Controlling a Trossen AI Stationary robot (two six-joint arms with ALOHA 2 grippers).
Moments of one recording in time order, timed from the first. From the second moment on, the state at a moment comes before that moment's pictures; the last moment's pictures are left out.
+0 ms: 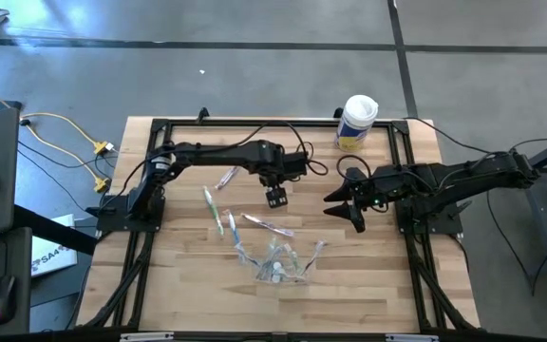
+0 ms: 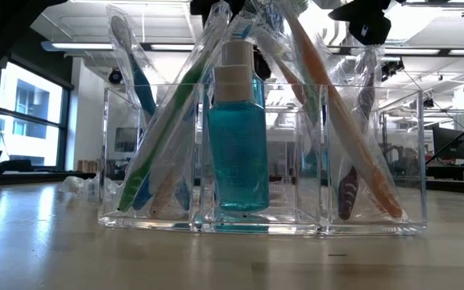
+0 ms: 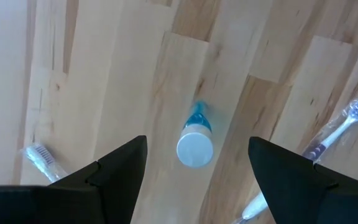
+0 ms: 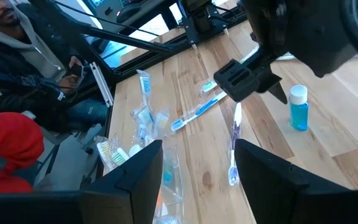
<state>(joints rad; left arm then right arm) 0.13 2.07 1.92 -1.18 -0.15 -0.14 0.16 0.96 0.82 -0.28 0.03 0.53</state>
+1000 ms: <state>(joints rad) 0.14 2.08 1.83 -1.10 -0.15 -0.14 0.16 0.96 0.82 -0.28 0.03 0.53</state>
